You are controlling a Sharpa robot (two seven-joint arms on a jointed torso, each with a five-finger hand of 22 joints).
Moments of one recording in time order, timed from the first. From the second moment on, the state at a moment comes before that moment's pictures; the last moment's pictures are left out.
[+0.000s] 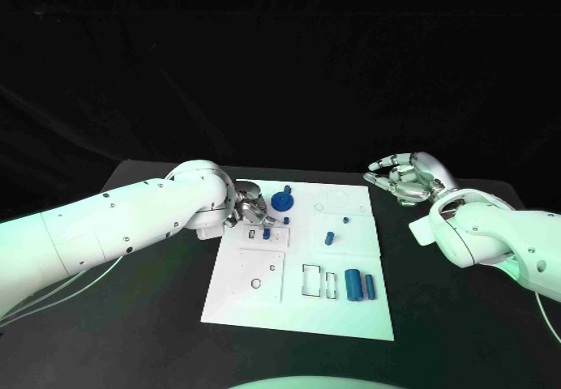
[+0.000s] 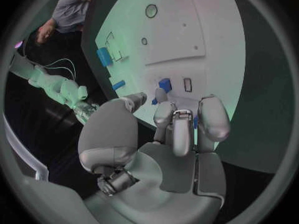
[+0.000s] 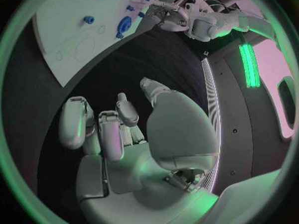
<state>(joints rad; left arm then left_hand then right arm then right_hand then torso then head) 1.22 -0.67 0.05 1.39 -1.14 0.24 -0.52 0.98 -0.19 0.49 0.29 0.20 0.84 0.02 0.88 0.75 1.32 -0.04 1.28 1.05 1.47 -0.10 1.55 1.31 0.11 1.43 0.00 1.29 1.04 1.24 -0.92 -0.12 1.52 -0.65 -0.61 0.16 1.23 -0.16 0.34 0.21 0.21 0.77 0.18 0.33 0.32 1.20 0.10 1.31 1.12 1.46 0.02 1.50 1.31 0.07 1.37 0.13 1.27 1.31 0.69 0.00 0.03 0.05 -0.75</state>
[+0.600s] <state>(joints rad) 1.27 -0.66 0.08 1.25 -1.15 0.20 -0.52 1.02 -0.18 0.45 0.29 0.20 0.78 0.06 0.77 0.69 1.26 -0.02 1.25 0.99 1.47 -0.08 1.54 1.31 0.11 1.41 0.01 1.27 1.00 1.23 -0.92 -0.12 1.52 -0.65 -0.61 0.17 1.23 -0.16 0.34 0.21 0.21 0.77 0.18 0.33 0.32 1.20 0.10 1.31 1.12 1.46 0.02 1.50 1.31 0.07 1.37 0.13 1.27 1.31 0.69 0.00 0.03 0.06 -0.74</state>
